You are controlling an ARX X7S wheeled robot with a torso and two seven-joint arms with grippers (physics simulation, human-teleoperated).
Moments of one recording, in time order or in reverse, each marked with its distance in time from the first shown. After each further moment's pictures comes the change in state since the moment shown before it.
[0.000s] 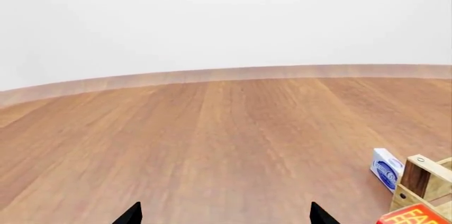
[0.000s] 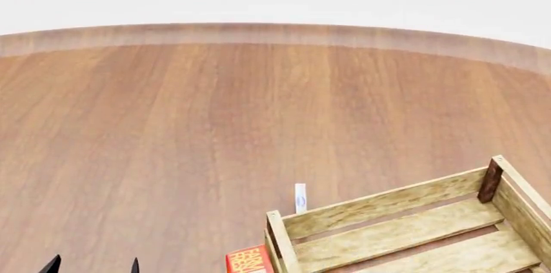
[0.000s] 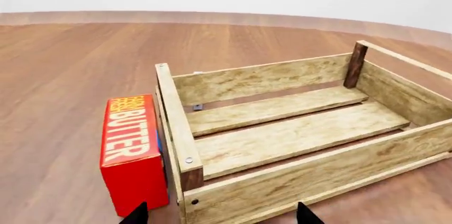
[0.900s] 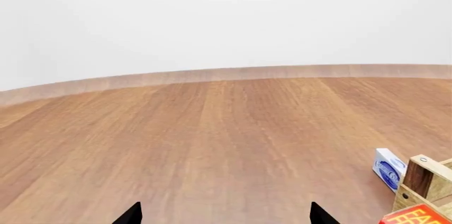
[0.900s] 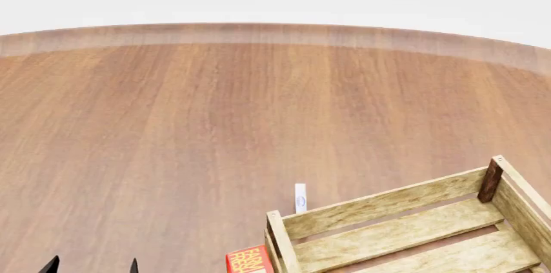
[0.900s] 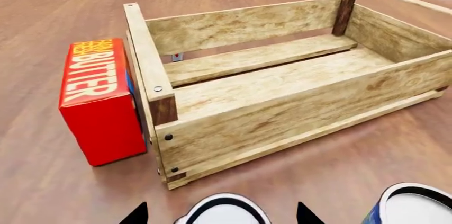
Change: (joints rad) left arm -0.003 -0.025 0.030 0.001 -0.026 0.003 -0.037; right arm 0.013 0.008 -0.012 0.170 0.054 -0.049 0.058
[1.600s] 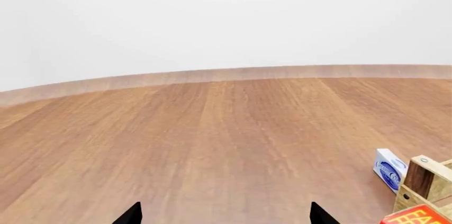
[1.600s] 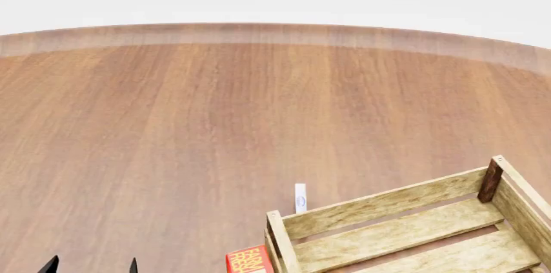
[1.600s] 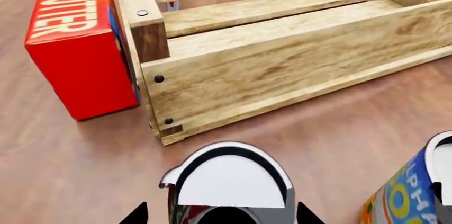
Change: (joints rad) left arm -0.004 -0.017 0.020 -0.001 -0.017 0.005 -0.021; right arm 0.065 0.004 -0.027 0.139 0.048 0.034 0.008
